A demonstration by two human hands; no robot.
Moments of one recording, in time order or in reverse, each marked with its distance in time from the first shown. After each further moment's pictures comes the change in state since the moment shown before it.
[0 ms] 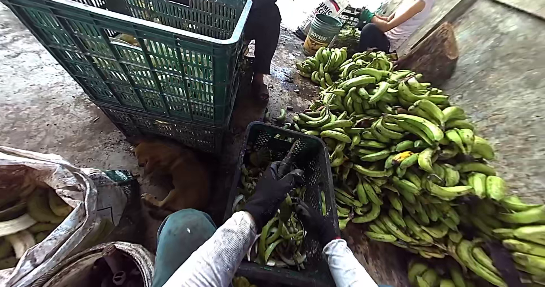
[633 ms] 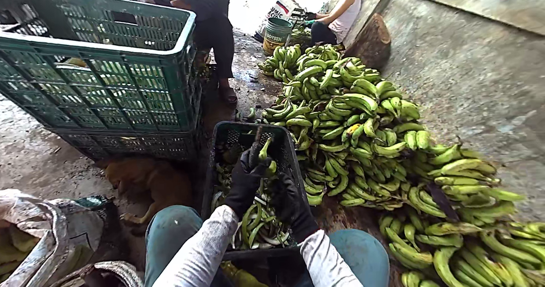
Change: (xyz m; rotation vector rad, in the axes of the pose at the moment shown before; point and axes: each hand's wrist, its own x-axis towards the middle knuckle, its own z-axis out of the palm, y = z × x) left_hand -0.003 -0.025 0.038 -0.043 0.145 0.343; right_hand -0.060 -0.062 0.025 0.855 0.321 -0.104
